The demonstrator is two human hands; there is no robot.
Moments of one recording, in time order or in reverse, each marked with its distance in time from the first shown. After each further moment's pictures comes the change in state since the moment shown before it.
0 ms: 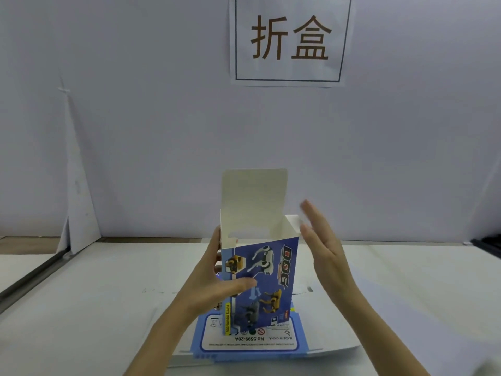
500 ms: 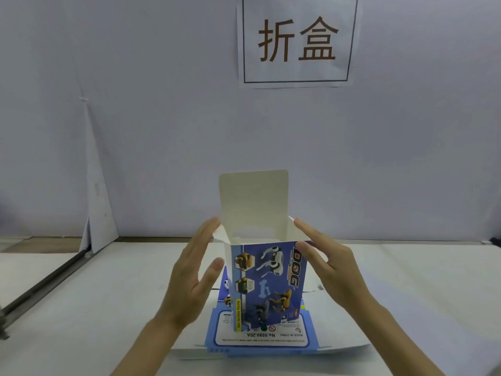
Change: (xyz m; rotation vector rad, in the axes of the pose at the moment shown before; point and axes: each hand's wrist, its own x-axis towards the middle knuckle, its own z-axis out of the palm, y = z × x) left_hand -0.028 0.010 -0.026 0.353 0.290 0.398; right_hand -0.013 0.002 -0.008 -0.206 -0.153 -0.143
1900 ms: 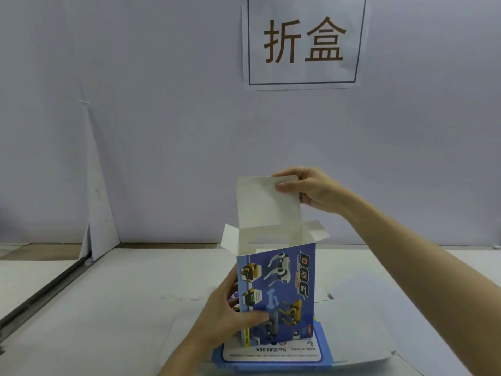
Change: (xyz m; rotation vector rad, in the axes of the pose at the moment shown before) left_hand -0.020 -0.042 0.050 -0.446 -0.335 -0.577; right_hand 0.167 -0.011 -0.015 0.412 -0.361 0.266
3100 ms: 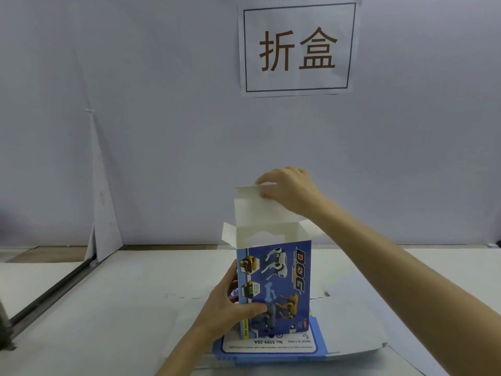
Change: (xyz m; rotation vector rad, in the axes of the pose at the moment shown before) left_hand 0.002 0.004 0.005 0.021 0.039 -0.038; right_hand -0.014 -0.021 0.050 -1.305 0.232 -0.183
